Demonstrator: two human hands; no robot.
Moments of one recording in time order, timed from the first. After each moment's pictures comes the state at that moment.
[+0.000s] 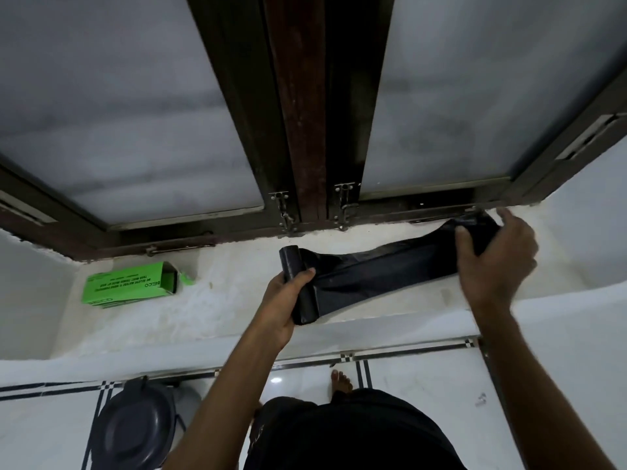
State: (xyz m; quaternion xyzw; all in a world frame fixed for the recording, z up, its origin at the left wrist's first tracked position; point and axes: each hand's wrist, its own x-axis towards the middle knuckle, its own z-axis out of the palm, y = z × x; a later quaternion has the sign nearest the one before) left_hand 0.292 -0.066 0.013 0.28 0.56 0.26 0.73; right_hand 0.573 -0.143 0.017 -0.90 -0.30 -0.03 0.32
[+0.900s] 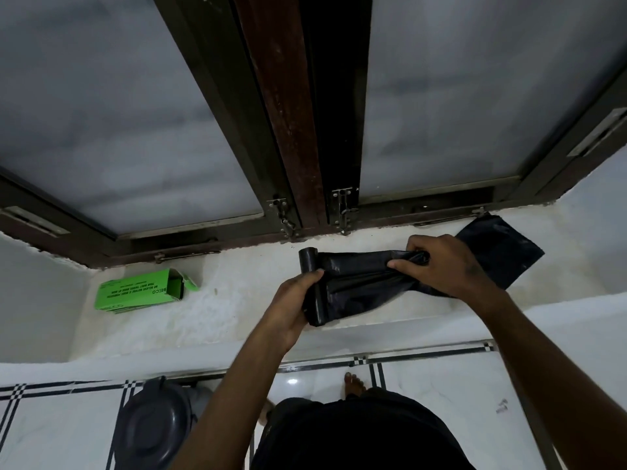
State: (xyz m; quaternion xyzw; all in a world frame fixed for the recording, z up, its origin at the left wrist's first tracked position) left_hand 0.305 -0.062 0.007 0.29 0.55 0.21 0.75; right_hand 0.584 -0.107 -0.011 -0.72 -0.65 0.14 0.20
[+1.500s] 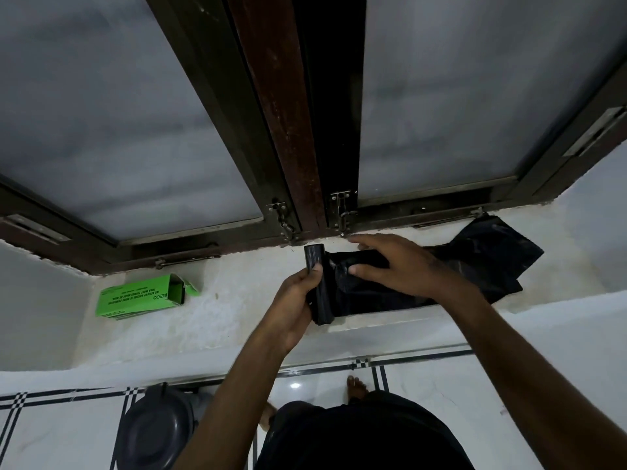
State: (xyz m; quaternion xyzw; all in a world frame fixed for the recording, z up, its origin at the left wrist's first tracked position) left_hand 0.308 -0.060 0.016 0.33 0.51 0.23 0.76; right_hand 0.528 -0.086 0.022 -0.64 -0.68 0.31 0.18
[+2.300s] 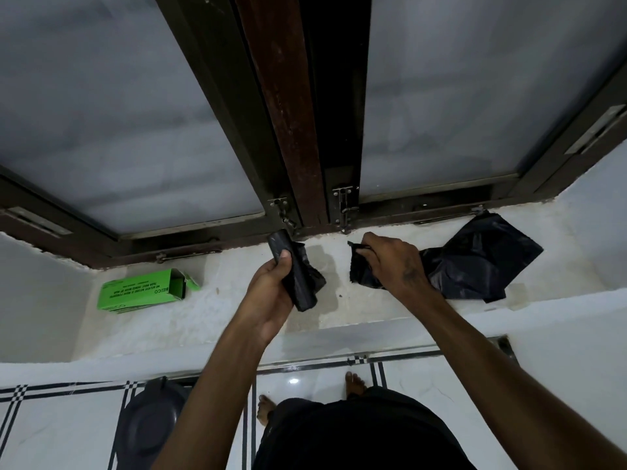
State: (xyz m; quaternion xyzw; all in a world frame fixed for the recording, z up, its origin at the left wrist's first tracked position) left_hand 0.283 -0.048 0.036 0.24 0.46 0.34 0.78; right_hand 0.509 -0.079 -0.026 -0.72 -0.65 0.10 0.20
